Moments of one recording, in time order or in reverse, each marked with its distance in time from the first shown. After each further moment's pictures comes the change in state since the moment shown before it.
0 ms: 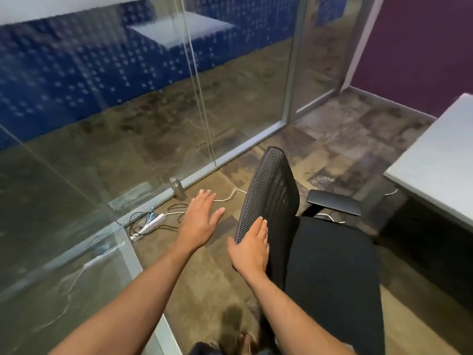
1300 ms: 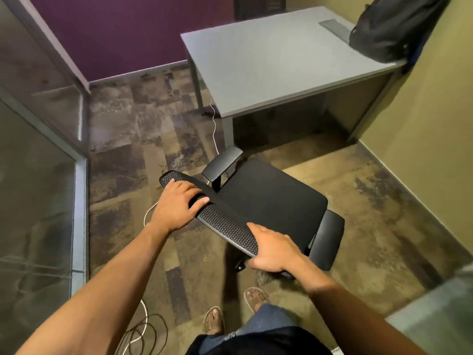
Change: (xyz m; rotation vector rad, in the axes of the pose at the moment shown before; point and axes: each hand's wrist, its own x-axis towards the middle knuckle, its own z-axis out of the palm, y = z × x) left_hand 0.290 0.044 0.094 0.145 -0.521 1.373; right_hand 0.046 -0.035 0.012 -0.038 0.115 0.583
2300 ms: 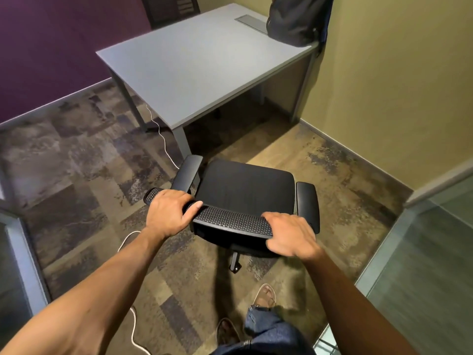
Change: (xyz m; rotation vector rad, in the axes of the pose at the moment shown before) left_hand 0.055 -0.001 0.005 0.048 0.019 0.383; right_hand -0.024 0.018 0.001 -0.093 0.442 0.231
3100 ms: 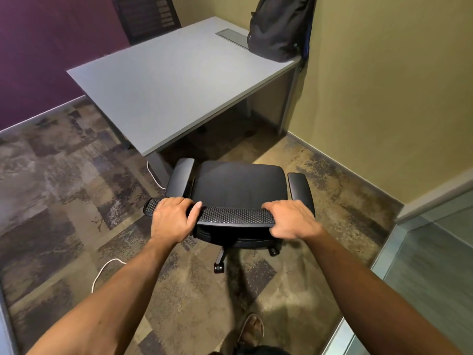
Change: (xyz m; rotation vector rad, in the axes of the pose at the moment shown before) left_hand 0.142 0.061 0.036 -0.030 0.032 -0.179; right_hand 0.117 0.144 -0.060 -0.099 -0.017 -0.088
